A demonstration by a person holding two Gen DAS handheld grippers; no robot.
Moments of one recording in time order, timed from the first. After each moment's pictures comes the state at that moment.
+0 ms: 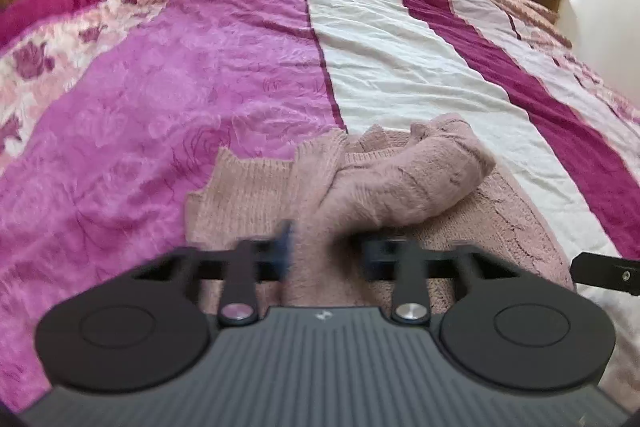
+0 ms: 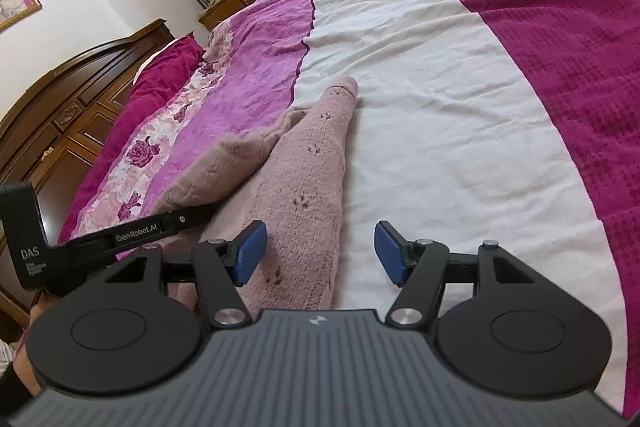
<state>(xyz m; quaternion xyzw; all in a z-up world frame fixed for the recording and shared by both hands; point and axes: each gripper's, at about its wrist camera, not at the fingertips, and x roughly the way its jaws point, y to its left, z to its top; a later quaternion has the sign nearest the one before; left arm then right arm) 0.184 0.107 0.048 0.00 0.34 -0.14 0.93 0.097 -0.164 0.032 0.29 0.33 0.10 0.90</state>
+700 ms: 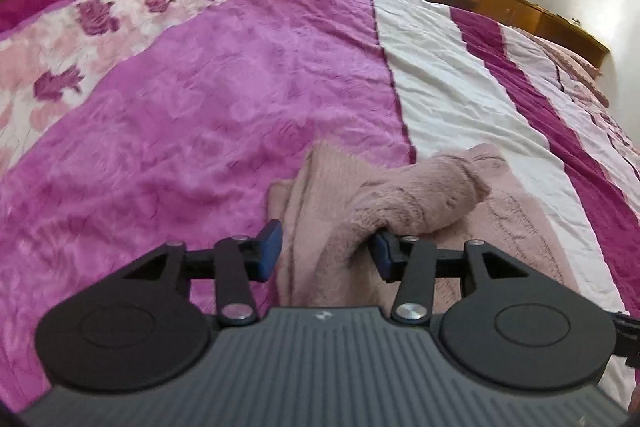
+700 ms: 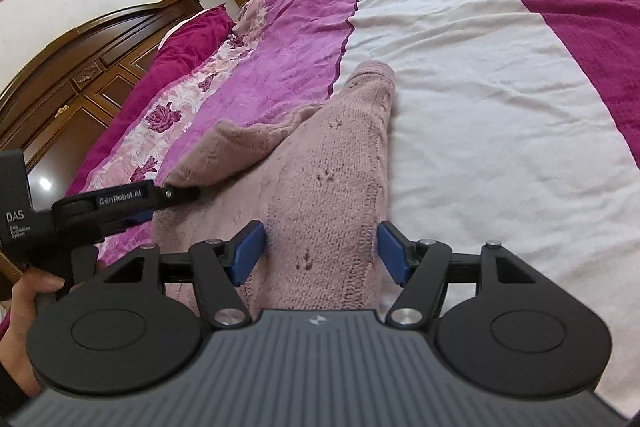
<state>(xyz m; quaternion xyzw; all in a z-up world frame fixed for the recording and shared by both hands) 0.177 0.157 0.062 -0.06 0.33 -0.07 0.94 0.107 -0.116 0.033 0.24 0.33 0.14 0.90</state>
